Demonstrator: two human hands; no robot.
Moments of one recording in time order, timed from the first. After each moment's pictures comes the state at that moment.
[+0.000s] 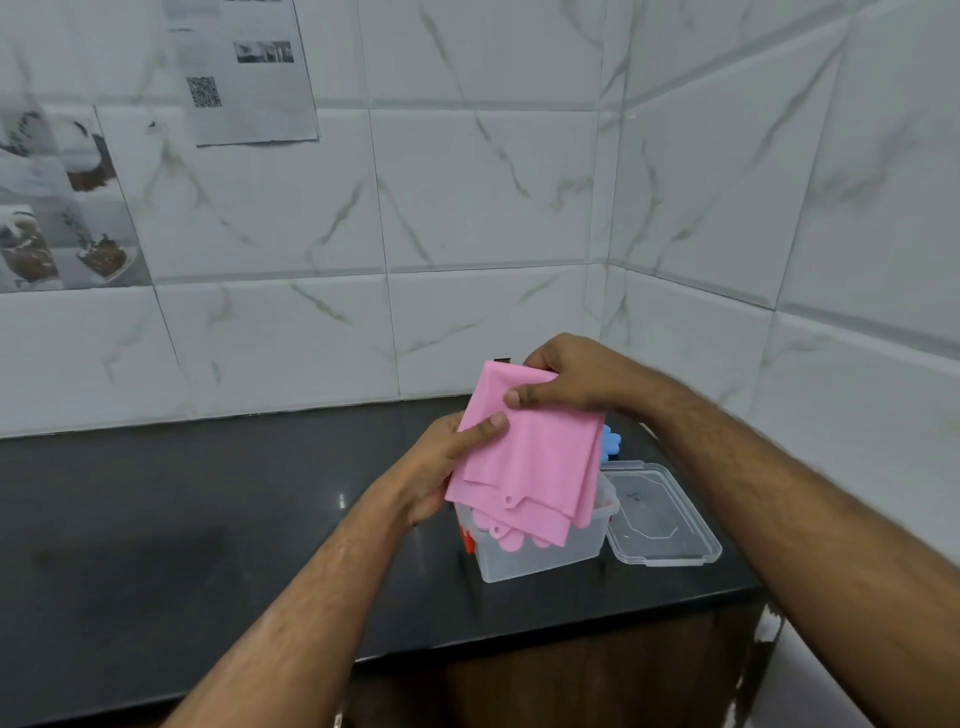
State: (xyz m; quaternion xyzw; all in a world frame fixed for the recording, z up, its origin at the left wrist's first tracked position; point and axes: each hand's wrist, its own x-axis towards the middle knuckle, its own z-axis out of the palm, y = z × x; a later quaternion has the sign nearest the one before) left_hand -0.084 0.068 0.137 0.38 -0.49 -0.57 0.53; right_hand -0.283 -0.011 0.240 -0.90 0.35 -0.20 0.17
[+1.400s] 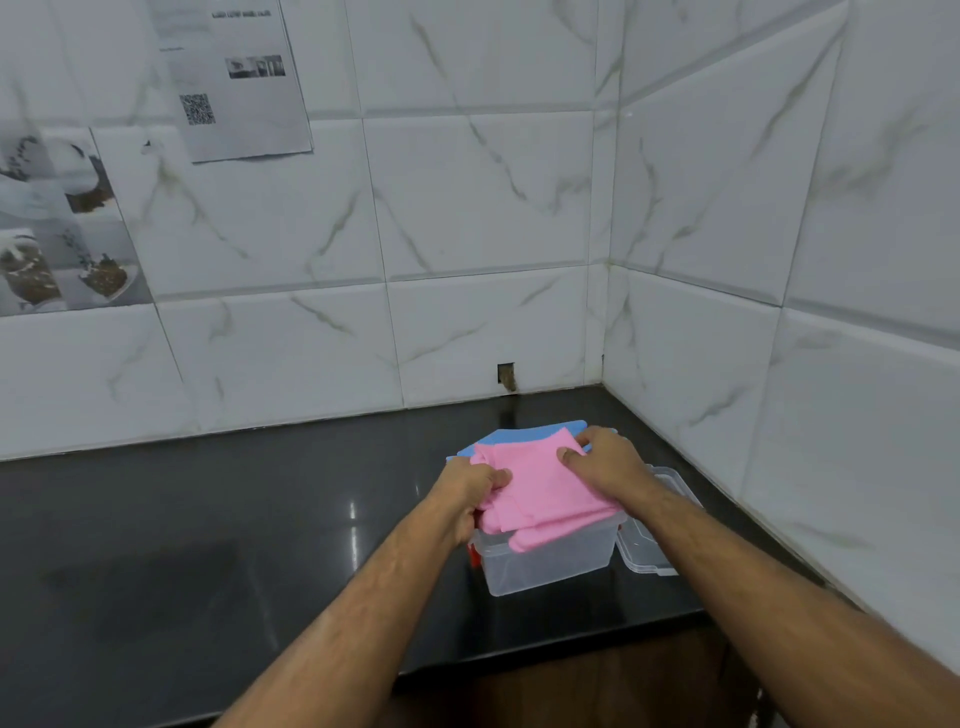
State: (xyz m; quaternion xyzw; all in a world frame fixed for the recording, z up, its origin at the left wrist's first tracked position) left_hand -0.110 0.023 0.103 0.64 -0.30 -0.49 0.51; right_hand -0.296 -0.056 0.105 -0.75 0.56 -0.28 0.22
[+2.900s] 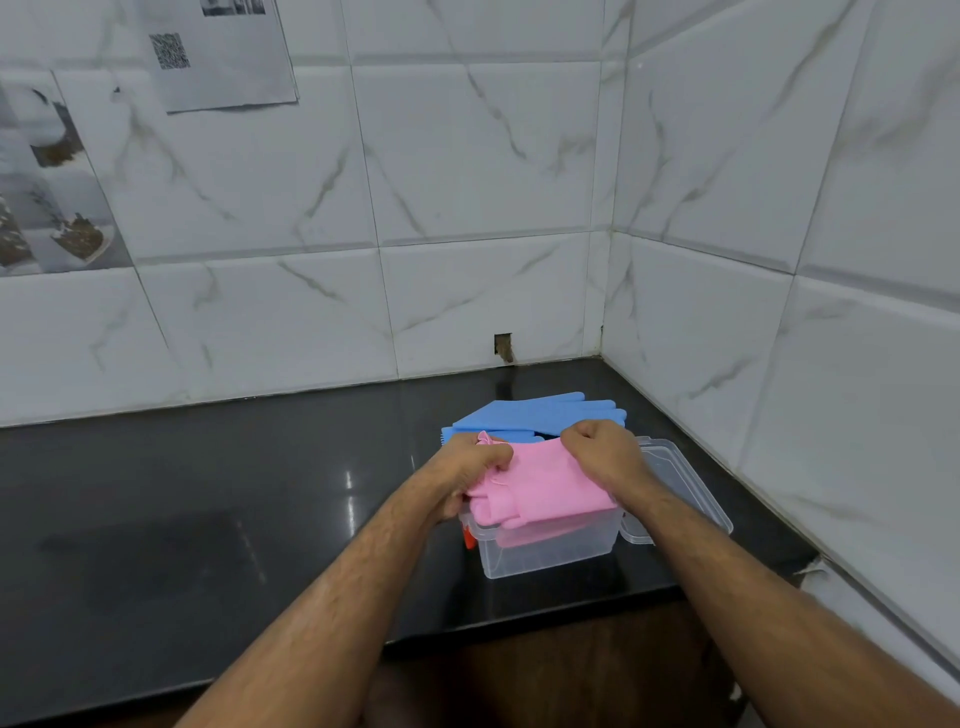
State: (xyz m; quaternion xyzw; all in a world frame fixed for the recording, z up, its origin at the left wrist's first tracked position) left_hand -0.099 0.019 0.091 0.60 -0.38 -0.54 0.45; right_hand -0.292 -0.044 0.082 -0.70 0.56 -0.33 0.27
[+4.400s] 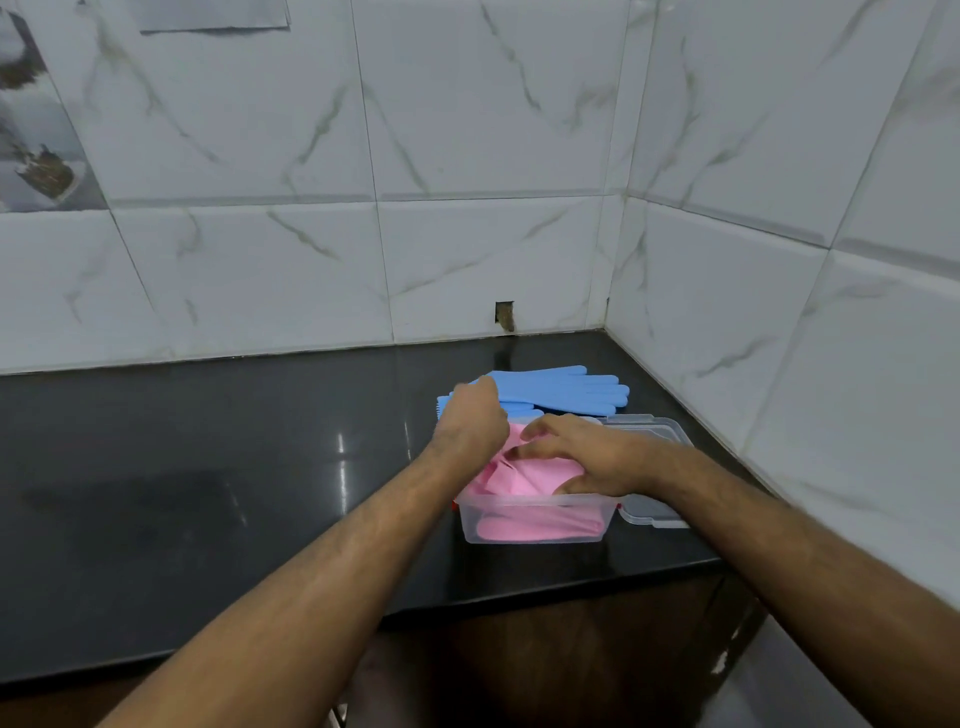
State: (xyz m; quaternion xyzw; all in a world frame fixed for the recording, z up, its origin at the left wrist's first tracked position) left_hand -0.123 0.014 0.118 0.78 -0.60 -0.07 0.19; right_hand -0.303 -0.046 0.095 -0.97 0.24 0.03 0.08
